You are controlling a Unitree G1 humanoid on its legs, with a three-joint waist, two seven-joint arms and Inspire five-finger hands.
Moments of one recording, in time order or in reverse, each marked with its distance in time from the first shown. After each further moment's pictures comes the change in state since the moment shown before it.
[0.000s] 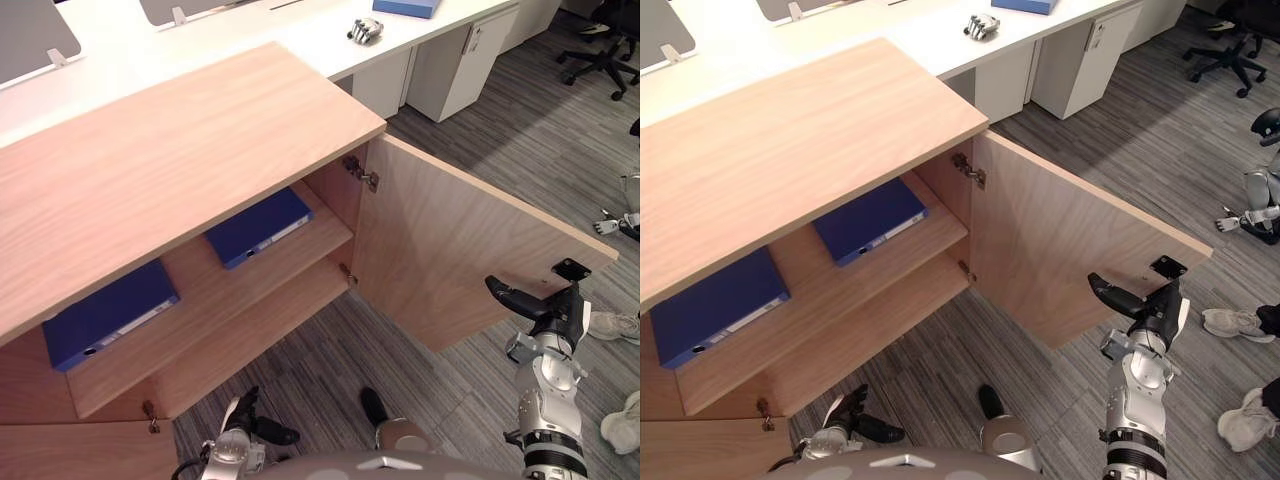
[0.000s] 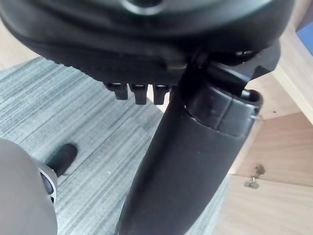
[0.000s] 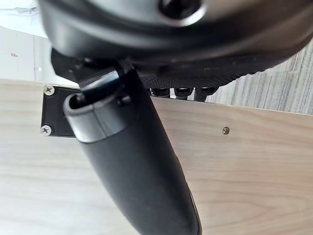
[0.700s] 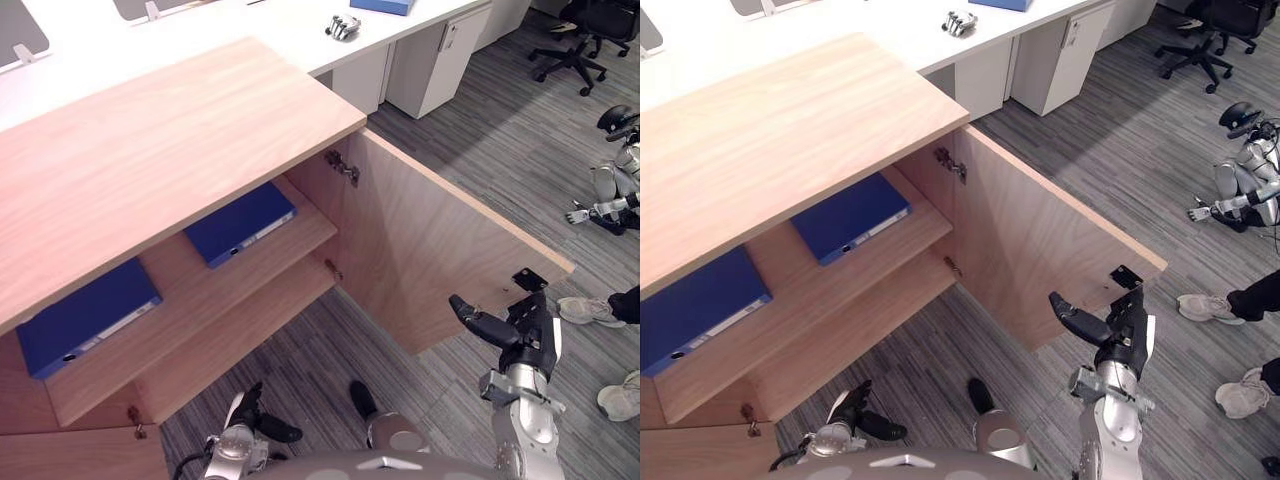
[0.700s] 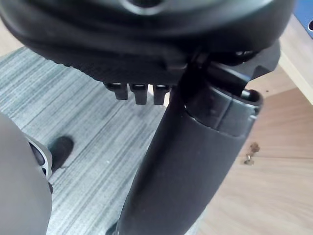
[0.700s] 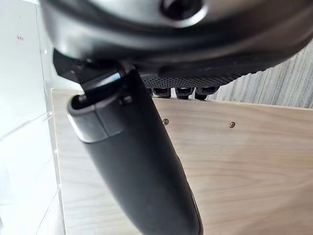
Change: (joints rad) left arm -0.014 -0.004 -0.027 -0.001 0.017 0.002 0.013; right arm 0.389 0.184 0.206 -0.446 -0.074 0.003 0.080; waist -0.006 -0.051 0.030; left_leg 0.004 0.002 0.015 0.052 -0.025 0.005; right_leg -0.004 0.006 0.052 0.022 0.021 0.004
